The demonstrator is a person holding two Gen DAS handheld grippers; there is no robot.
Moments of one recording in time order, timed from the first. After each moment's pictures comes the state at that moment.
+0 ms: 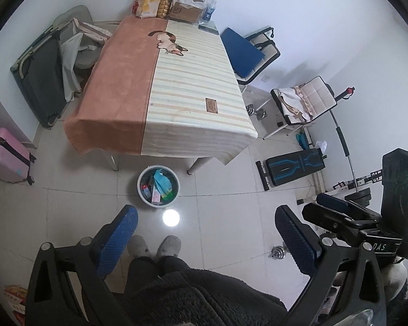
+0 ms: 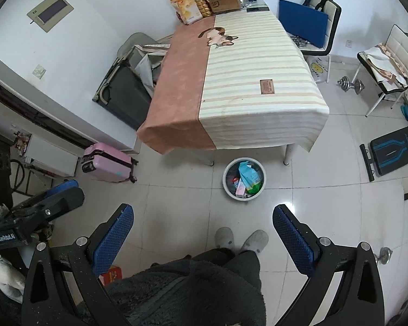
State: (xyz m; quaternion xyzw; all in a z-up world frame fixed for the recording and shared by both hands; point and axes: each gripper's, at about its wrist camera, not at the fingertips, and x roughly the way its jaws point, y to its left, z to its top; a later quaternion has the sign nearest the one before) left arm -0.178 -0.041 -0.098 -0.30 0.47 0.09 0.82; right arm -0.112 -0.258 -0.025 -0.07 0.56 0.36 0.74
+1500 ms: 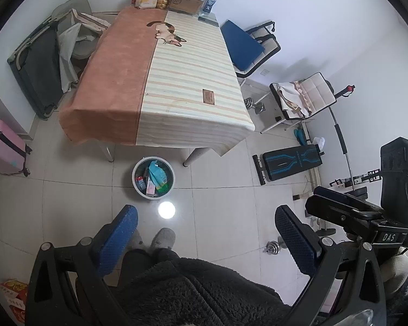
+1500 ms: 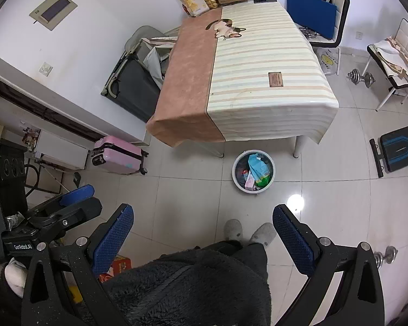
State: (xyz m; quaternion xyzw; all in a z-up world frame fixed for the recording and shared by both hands) left arm -0.175 -0.054 -0.106 -0.32 0.49 0.08 0.81; right arm -0.104 -0.255 -0.029 -0.06 0.58 0.38 0.72
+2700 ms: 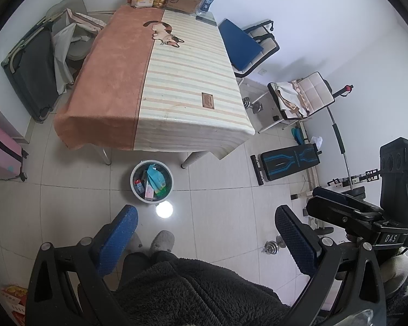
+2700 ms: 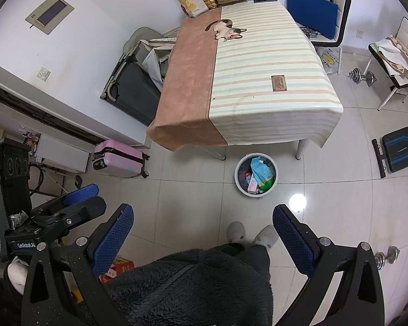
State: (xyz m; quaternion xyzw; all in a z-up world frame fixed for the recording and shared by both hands) left arm -0.162 -0.047 -0.104 -0.32 0.49 0.08 0.81; right arm -0.086 -0.237 -0.031 -0.05 0.58 0.37 0.72
